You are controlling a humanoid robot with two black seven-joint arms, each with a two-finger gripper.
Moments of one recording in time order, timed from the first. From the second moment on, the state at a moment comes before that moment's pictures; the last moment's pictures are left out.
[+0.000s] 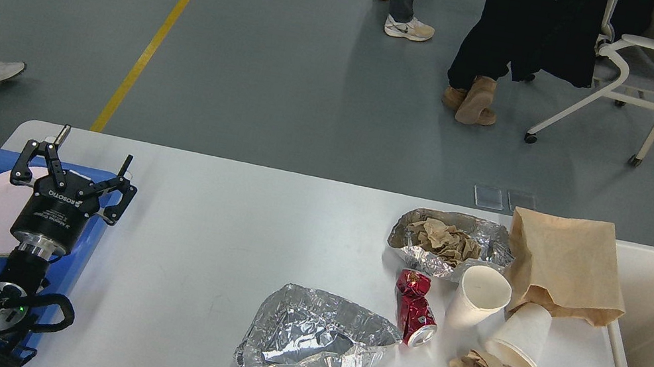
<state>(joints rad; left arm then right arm) -0.28 0.12 -1.47 -0.73 0.10 -0.69 -0.12 0.49 -0.34 -0.89 0.04 -0.23 -0.06 -0.09</state>
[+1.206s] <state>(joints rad) -0.28 0.12 -1.47 -0.73 0.10 -0.69 -0.12 2.12 -0.35 -1.42 1.20 -0.37 0.81 -0.25</state>
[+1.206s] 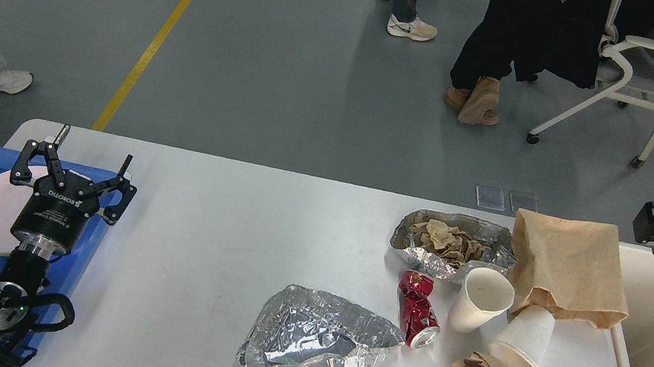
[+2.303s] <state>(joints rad) -0.28 0.12 -1.47 -0.73 0.10 -0.69 -0.12 2.22 -0.32 -1.46 1.32 -0.28 0.49 -0.14</state>
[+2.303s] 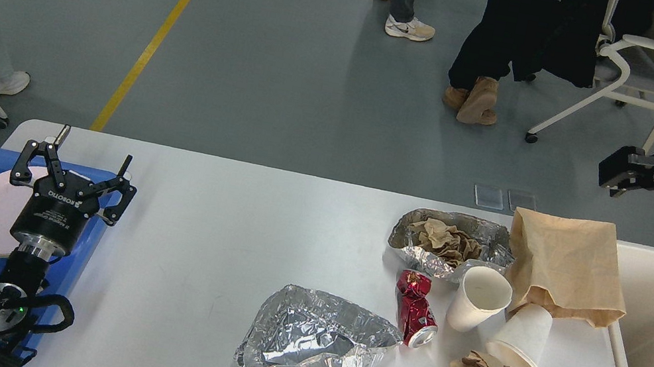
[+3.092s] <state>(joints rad) -0.28 0.12 -1.47 -0.73 0.10 -0.69 -0.12 0.95 -0.32 -1.14 0.17 -0.35 0.23 0.27</state>
